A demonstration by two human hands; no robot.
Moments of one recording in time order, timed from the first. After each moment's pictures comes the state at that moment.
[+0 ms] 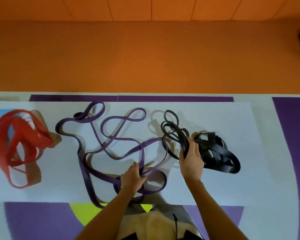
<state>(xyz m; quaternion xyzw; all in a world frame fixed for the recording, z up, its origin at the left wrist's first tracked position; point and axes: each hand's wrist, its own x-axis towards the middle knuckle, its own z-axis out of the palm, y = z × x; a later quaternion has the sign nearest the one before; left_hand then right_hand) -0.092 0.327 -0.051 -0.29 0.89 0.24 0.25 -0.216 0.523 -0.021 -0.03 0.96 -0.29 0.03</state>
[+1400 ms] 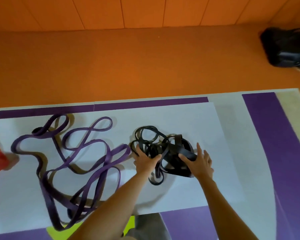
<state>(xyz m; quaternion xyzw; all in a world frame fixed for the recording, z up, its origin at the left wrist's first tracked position) -0.239 0.472 -0.038 -0.43 0.73 0.49 0.19 -0.286 0.692 -0.043 0.14 0.92 -0.25 0.27</state>
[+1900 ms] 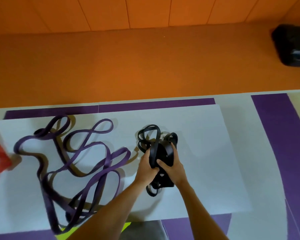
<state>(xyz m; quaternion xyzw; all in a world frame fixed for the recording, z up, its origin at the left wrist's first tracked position) -0.231 0.478 -0.049 -0.25 0.77 0.57 0.14 -0.271 0.620 -0.052 0.05 0.82 -0.49 0.28</state>
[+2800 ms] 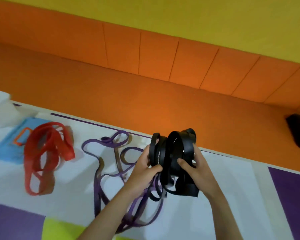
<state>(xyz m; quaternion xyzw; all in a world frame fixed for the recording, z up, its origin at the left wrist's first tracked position) -0.128 0.277 0.152 -0.15 0.62 0.76 -0.07 -0.235 0.460 0.181 -0.23 0.77 -0.56 0.20</state>
